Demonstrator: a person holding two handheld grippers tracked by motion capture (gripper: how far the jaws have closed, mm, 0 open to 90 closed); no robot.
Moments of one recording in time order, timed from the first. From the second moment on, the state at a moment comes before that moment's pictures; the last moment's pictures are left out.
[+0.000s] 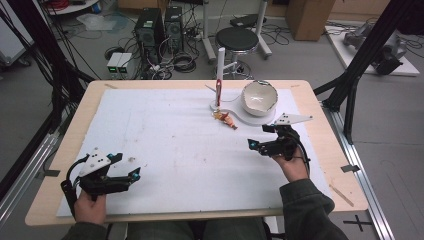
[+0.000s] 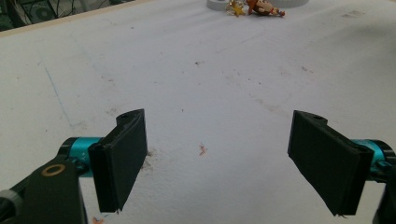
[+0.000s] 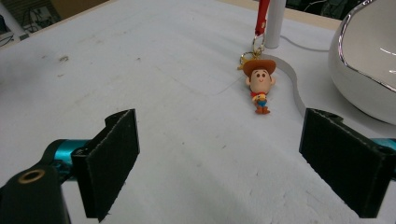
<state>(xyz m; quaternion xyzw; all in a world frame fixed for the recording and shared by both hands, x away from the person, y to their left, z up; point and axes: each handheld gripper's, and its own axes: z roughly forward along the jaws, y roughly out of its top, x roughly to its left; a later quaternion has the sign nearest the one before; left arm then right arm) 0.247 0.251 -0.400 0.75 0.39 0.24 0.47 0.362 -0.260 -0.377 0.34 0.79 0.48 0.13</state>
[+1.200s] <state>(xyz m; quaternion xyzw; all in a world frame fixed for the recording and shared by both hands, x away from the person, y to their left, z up) 0.247 0.250 -0.401 0.75 0.40 0.23 0.47 0.329 -0.285 -0.396 0.36 0.79 0.48 0.13</state>
